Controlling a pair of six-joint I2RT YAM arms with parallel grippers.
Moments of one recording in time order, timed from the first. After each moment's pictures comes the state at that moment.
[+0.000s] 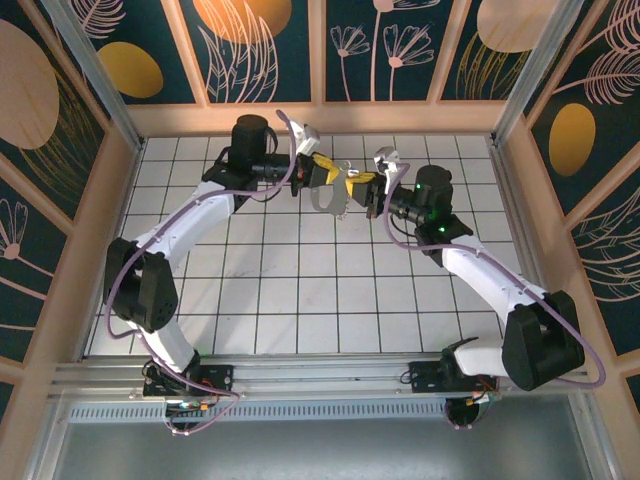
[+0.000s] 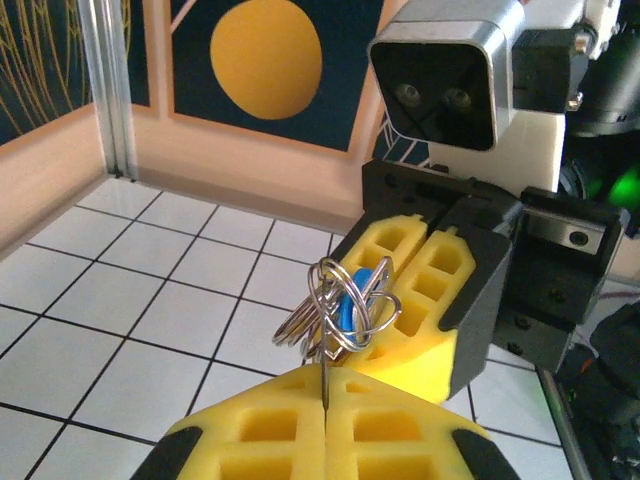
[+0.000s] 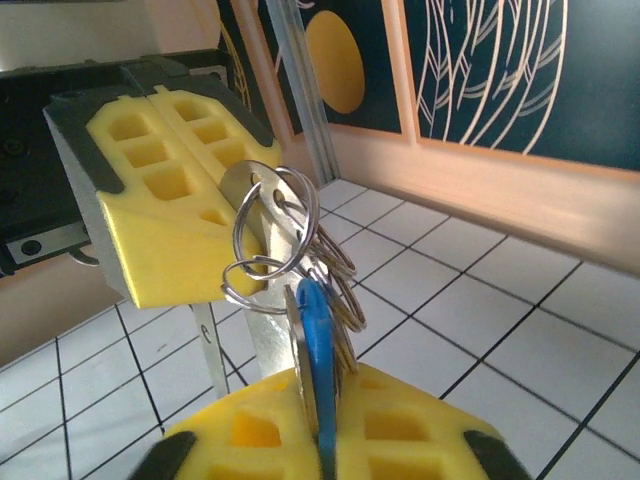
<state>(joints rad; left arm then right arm) -0.46 1.72 1.46 -0.03 0.97 0.04 0.40 1.30 0.87 0.33 -0.60 0.16</state>
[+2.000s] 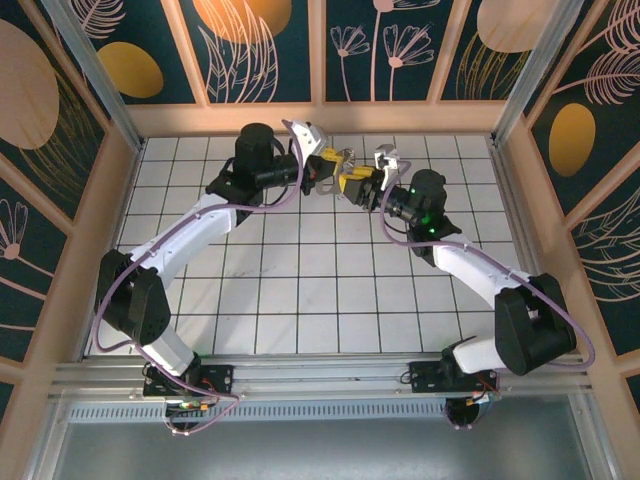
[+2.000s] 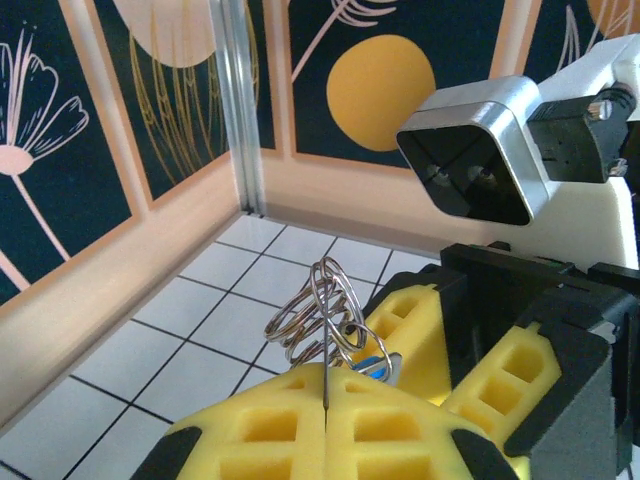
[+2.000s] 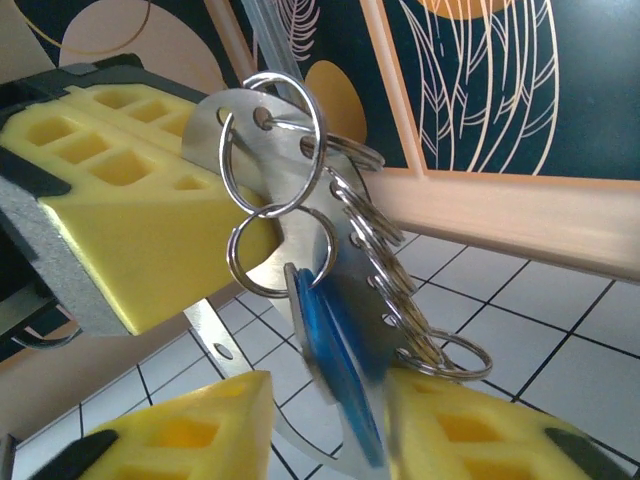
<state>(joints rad) -0.55 1.64 1.39 0.07 0.62 0.11 0.42 1.39 0.83 0.57 -0.57 0.34</state>
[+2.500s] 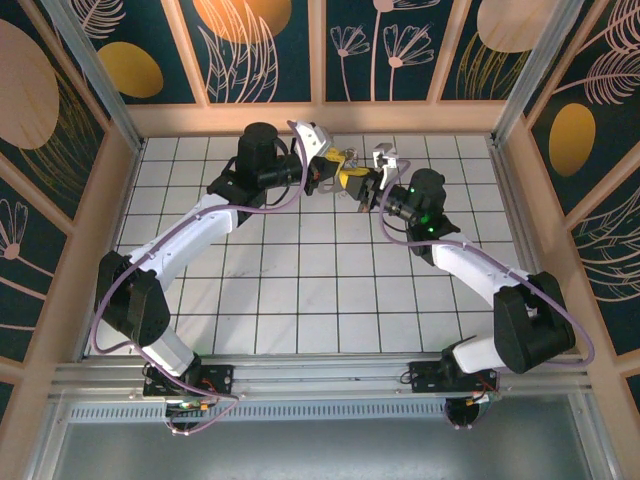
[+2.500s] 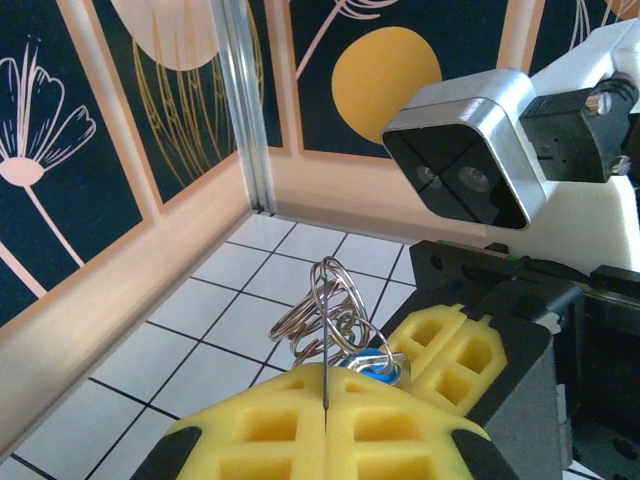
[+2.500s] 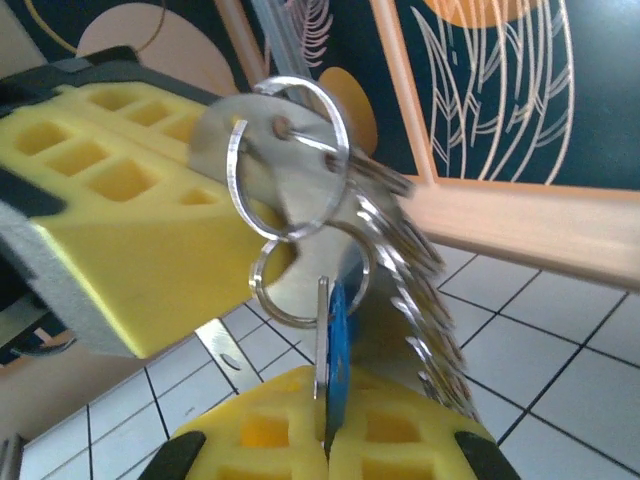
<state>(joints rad) -0.57 1.64 1.42 0.03 0.58 0.15 0.43 1.40 0.84 0.60 -0.59 0.34</state>
